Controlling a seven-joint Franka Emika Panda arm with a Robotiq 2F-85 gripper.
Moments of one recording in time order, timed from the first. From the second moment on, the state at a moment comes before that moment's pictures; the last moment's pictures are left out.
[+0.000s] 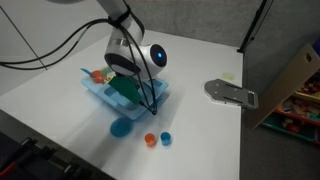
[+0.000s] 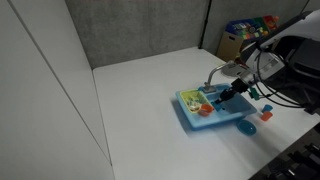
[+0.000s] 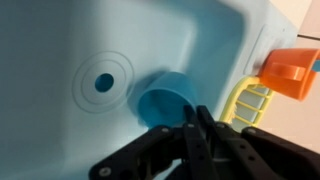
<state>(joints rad) -0.30 0.75 0.07 -1.93 1.08 2.32 -1.14</state>
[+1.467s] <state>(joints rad) -0.21 0.53 -0.05 -2.09 1.02 2.36 -1.11</state>
